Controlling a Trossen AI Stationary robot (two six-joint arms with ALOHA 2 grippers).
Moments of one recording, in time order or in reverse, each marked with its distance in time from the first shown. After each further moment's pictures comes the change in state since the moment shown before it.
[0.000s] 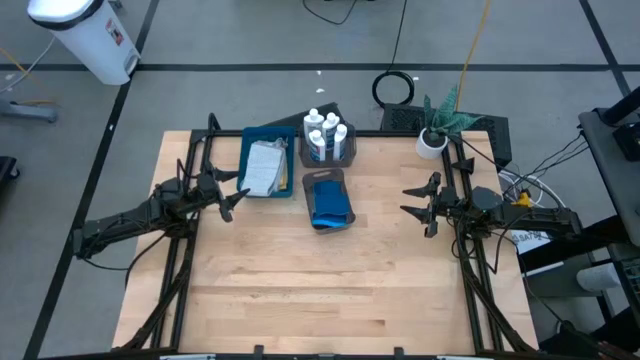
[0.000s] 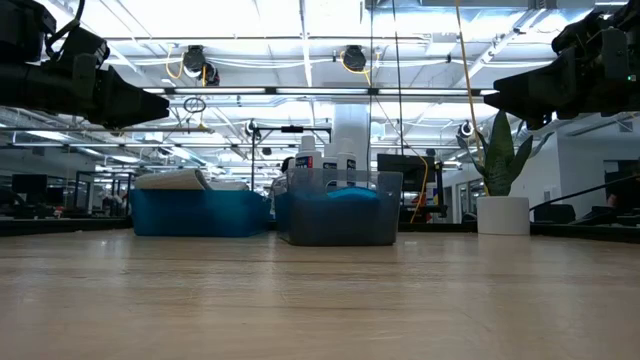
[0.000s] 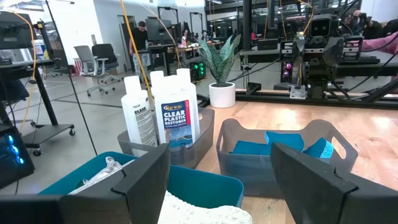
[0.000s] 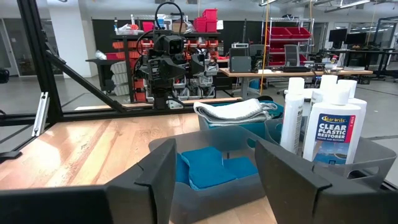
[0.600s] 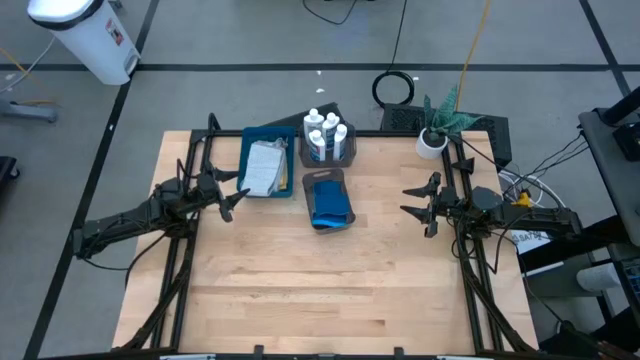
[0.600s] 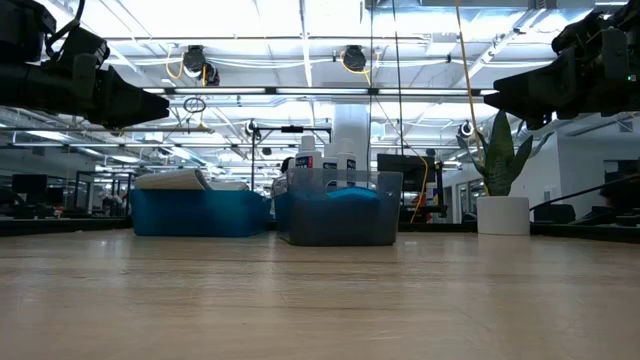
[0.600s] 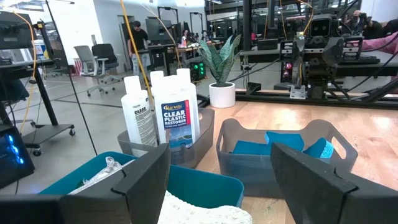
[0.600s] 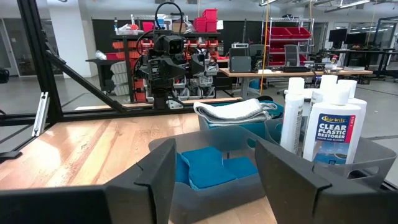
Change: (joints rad) left arm 0.000 0.000 0.000 0.000 0.000 0.000; right arm 0.000 0.000 0.000 0.000 0.000 0.000
